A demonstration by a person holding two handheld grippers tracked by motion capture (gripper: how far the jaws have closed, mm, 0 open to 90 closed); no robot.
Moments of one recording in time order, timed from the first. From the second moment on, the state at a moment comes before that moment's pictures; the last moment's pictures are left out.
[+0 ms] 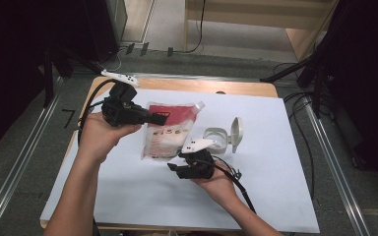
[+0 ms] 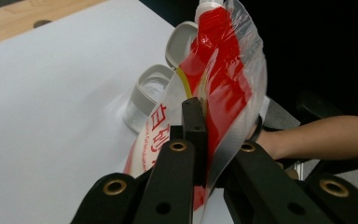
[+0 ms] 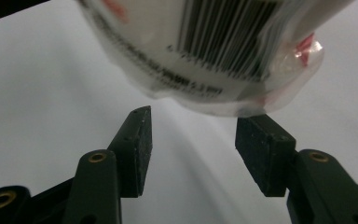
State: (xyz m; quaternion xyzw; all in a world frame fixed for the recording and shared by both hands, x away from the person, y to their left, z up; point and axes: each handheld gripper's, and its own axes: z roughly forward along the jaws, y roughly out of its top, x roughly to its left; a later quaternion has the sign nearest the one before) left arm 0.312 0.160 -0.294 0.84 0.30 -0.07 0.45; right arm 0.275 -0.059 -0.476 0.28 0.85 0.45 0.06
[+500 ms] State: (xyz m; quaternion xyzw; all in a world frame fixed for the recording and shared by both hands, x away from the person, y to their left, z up) left arm 0.315 0.154 -0.301 0.83 0.32 -0.09 0.44; right arm 0.282 -0.044 -0.506 0.34 0.80 0.48 0.12
